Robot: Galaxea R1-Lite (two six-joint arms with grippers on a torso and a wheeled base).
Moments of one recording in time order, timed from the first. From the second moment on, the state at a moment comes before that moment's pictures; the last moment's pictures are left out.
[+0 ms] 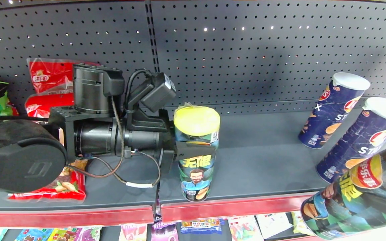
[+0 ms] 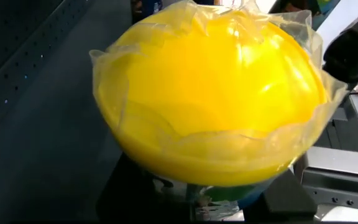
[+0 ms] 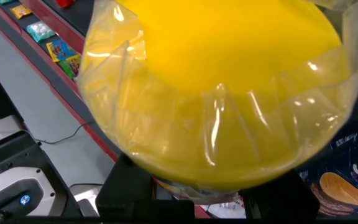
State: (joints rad) left arm -0.60 1.70 -0.99 -0.41 -0.74 0.26; right arm 0.58 0.82 -0.59 -0.01 0.17 -0.22
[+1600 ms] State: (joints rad) left arm -0.57 1.67 -0.84 -0.50 -0.70 0.27; right arm 0.59 0.89 -0.64 -0.02 0.18 -0.23
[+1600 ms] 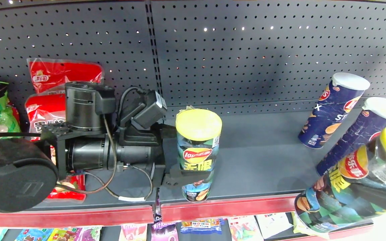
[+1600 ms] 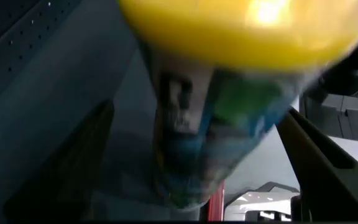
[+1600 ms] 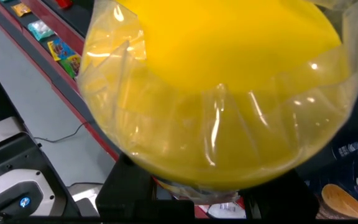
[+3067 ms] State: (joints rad) left arm -0.43 1.08 -0.38 -0.50 -0.45 0.07; right arm 0.65 1.66 -1.22 -0.16 0.22 -0.22
